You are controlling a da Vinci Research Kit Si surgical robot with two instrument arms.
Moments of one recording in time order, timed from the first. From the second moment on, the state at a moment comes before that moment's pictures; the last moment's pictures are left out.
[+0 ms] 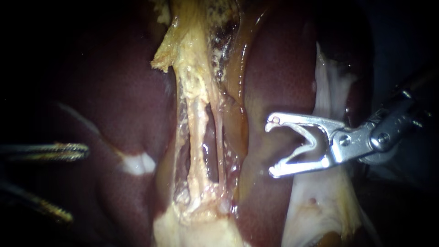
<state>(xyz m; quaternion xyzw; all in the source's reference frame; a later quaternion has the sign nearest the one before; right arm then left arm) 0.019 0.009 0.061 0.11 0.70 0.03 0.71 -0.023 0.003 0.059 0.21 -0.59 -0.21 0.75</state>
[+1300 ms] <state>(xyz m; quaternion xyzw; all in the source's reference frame) 0.020 0.009 0.062 0.12 0.70 0.04 0.70 -0.032 0.016 0.063 0.22 -0.49 -0.51 0.67</state>
